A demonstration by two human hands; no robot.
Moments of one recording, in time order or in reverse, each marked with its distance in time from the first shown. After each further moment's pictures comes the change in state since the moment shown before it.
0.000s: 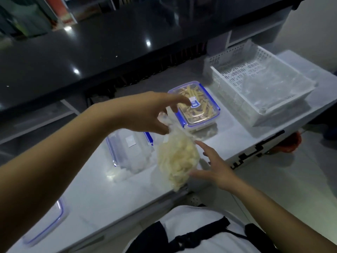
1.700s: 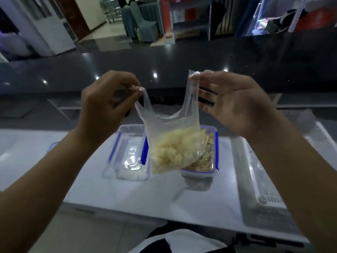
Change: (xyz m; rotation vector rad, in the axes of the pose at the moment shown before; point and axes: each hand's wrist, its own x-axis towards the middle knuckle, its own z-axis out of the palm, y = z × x) left_hand 0.021 0.072 -0.017 0.347 1.348 -0.211; right_hand 0.130 -0.232 -0.203 0.575 -0.688 -0.299
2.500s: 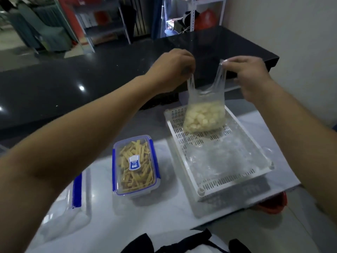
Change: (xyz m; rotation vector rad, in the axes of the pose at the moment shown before) left_hand 0.180 0.114 0.270 -0.131 -0.553 0.397; right_hand -0.067 -0.074 -0.225 -0.611 1.067 -0.158
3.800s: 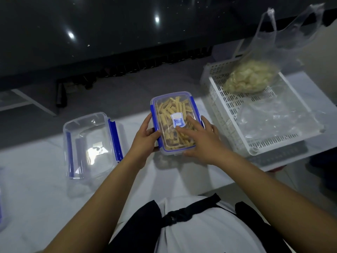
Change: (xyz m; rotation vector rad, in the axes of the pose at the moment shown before) left_hand -0.349 -0.035 0.105 -1.362 -0.037 -1.310; right_hand -0.236 0.136 0.207 -0.977 -0.773 -0.022
